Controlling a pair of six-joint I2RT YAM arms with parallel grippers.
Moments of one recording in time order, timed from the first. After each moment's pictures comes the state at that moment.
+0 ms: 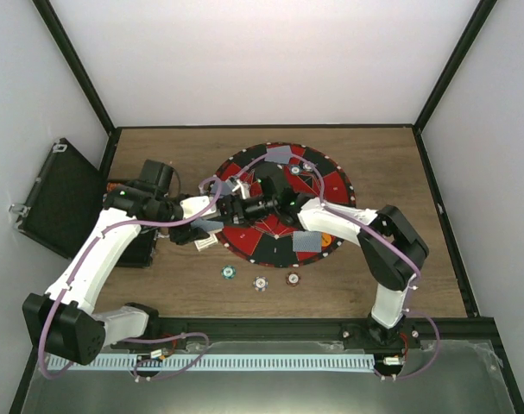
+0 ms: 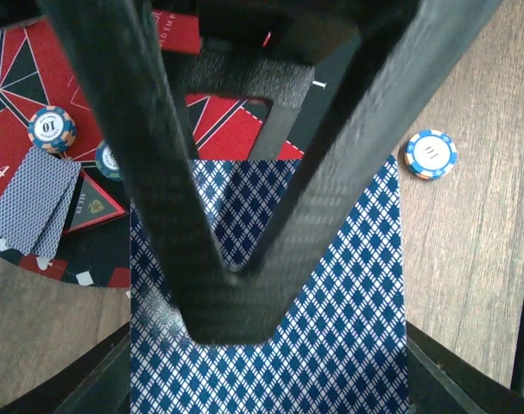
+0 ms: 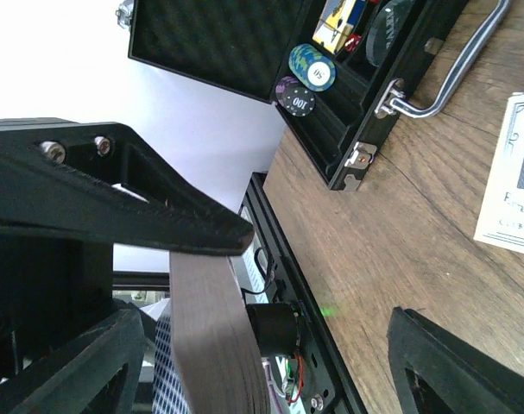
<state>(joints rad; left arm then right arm) -0.29 1.21 1.14 -1.08 0.48 0.95 0.78 1.78 1.18 0.16 -0.86 0.90</state>
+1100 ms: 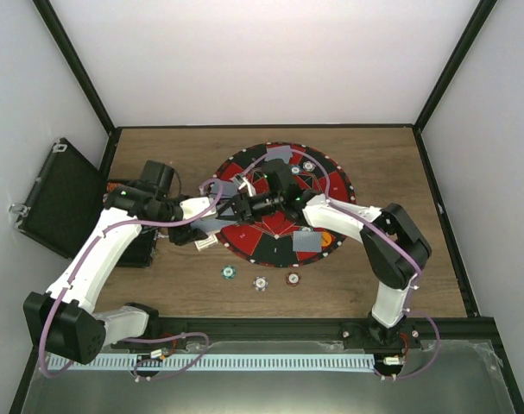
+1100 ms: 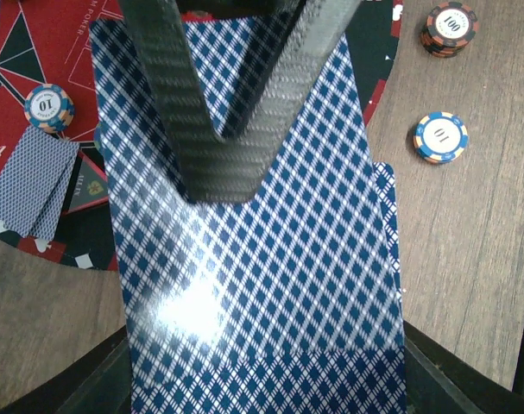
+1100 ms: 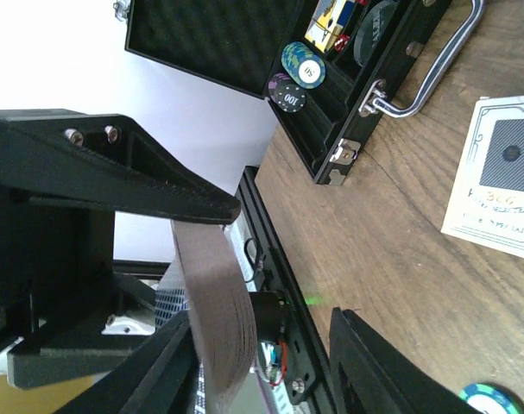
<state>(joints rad) -0.30 1.22 1.14 -1.09 0.44 0.95 0.72 1.80 1.19 0.11 -0.92 0.81</state>
